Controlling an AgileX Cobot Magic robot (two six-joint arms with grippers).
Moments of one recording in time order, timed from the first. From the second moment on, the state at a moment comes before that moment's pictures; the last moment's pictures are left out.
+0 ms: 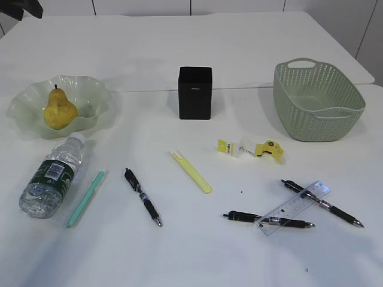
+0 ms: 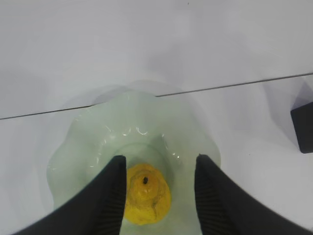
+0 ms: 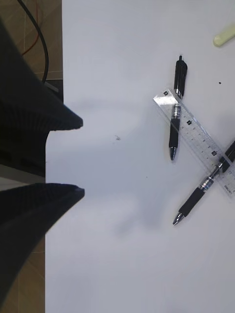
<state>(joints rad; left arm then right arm) 0.06 2.31 -2.58 -0.23 1.26 0.09 0.06 1.00 -0.84 0.17 1.13 0.12</state>
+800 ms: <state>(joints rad) 0.06 2.31 -2.52 -0.19 0.89 0.09 0.06 1.00 -0.84 0.17 1.13 0.12</state>
